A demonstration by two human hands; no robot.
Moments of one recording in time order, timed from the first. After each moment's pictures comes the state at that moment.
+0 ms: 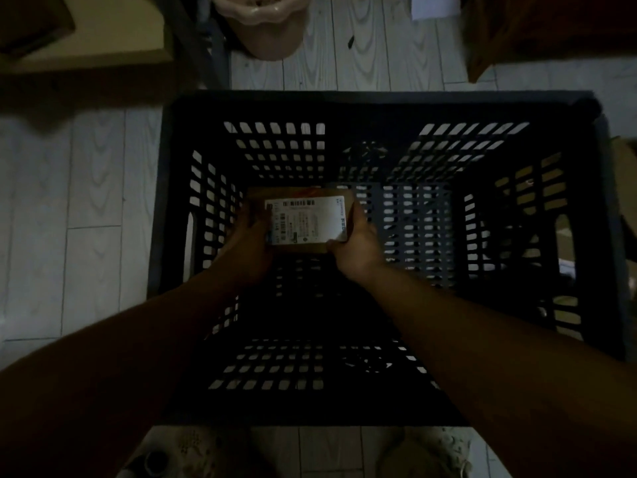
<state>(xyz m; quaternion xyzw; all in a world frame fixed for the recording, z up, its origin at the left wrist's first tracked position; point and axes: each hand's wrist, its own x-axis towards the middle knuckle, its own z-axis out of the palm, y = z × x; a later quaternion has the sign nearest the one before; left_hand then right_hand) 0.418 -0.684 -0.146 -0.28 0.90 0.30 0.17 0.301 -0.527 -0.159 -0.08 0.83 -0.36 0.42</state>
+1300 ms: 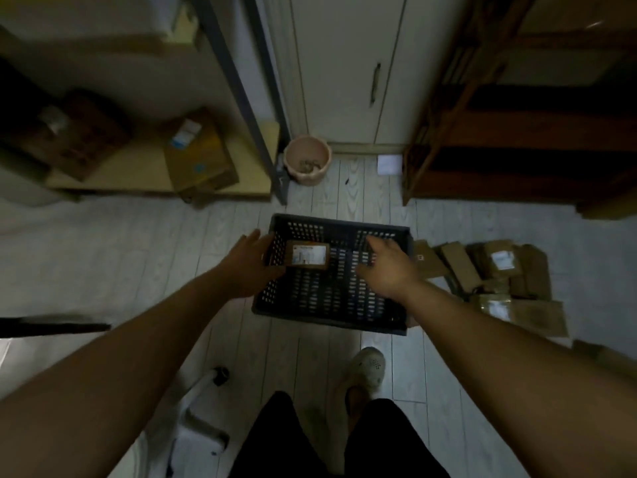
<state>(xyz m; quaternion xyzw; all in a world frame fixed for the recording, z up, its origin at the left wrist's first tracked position) 0.476 -0.559 0.442 -0.35 0.87 0.29 0.20 0.308 -0.379 0.380 -0.29 0.86 -0.22 0.37</state>
